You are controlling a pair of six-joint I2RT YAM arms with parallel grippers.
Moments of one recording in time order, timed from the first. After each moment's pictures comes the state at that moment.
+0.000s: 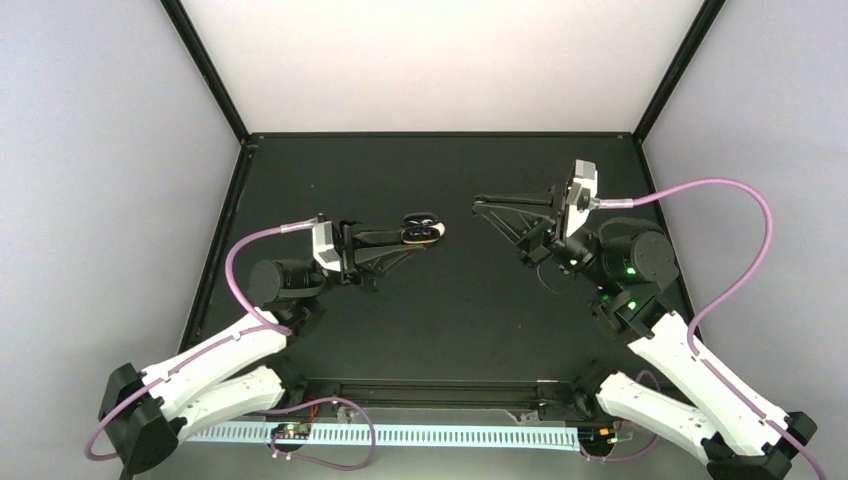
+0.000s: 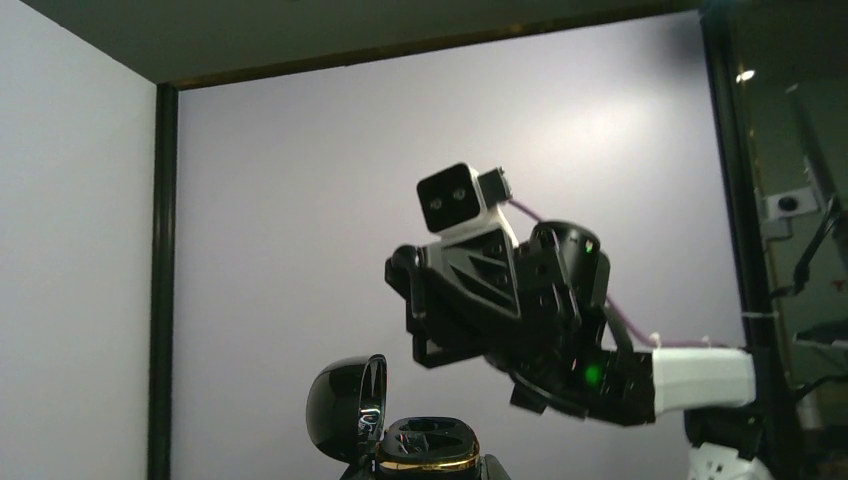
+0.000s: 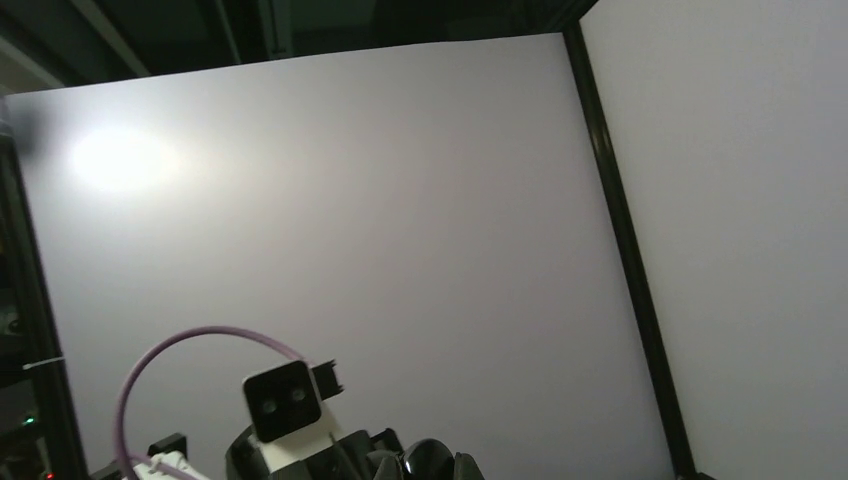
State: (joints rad) left arm -0.77 0.89 0.59 0.99 0.54 -0.32; right arm 0.72 0.80 0.93 0.39 -0.40 0.51
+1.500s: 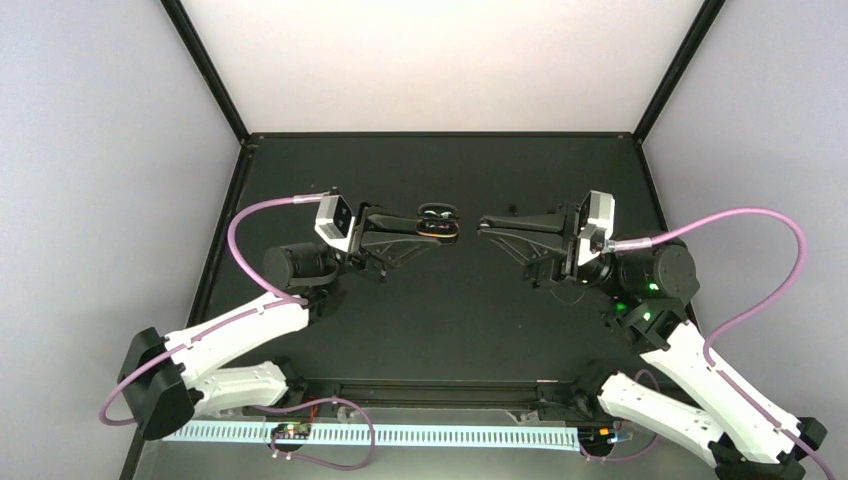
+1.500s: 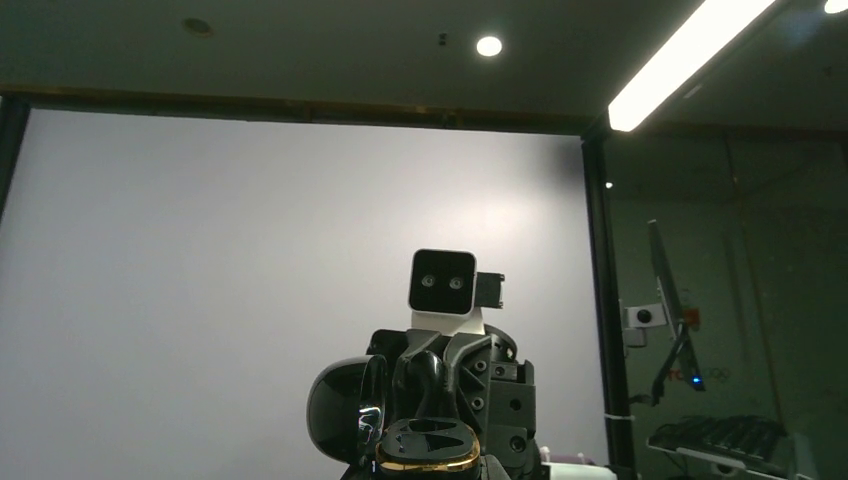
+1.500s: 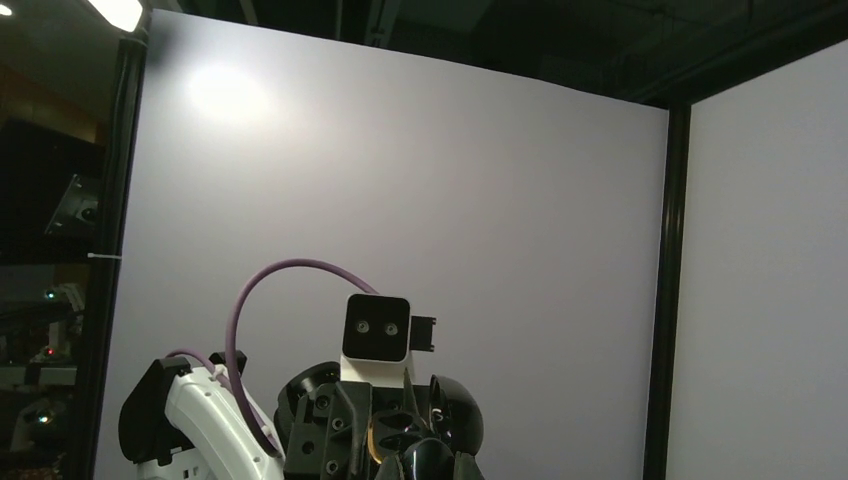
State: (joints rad) left arm -0.84 1.10 0.78 1.25 0.58 -0.62; right arm 0.79 0.75 0.95 0.39 -0.52 0.25
